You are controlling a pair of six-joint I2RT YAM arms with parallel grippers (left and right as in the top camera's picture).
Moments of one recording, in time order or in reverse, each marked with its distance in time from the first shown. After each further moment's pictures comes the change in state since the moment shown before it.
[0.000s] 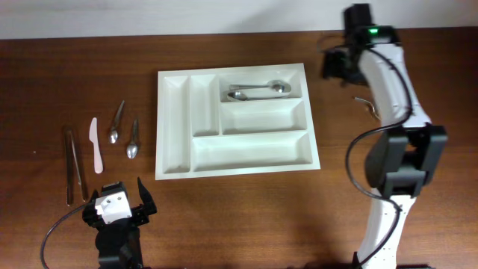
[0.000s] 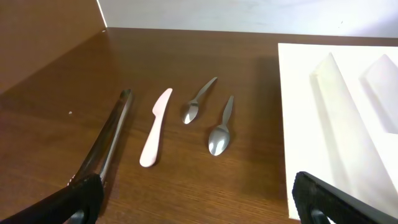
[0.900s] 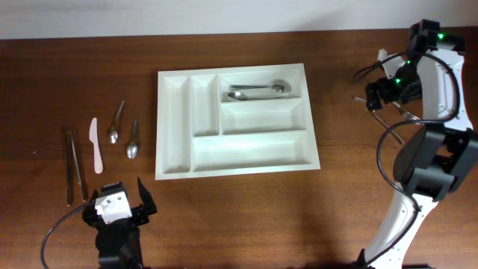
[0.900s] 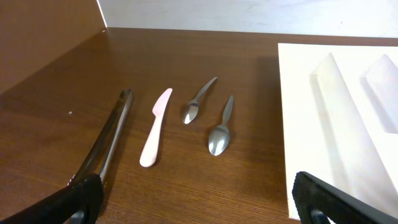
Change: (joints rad) left arm 0.000 0.000 0.000 0.000 0.000 0.000; right arm -0.254 0.045 0.000 -0.165 -0.171 -0.669
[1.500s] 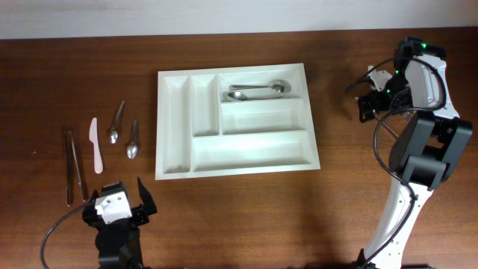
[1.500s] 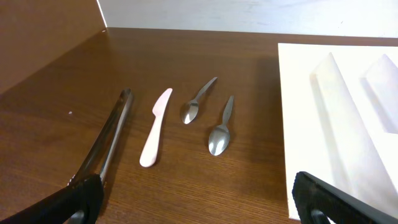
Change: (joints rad) left arm 0.000 0.000 0.000 0.000 0.000 0.000; right arm -0.006 0.130 0.000 0.011 0.001 -0.034
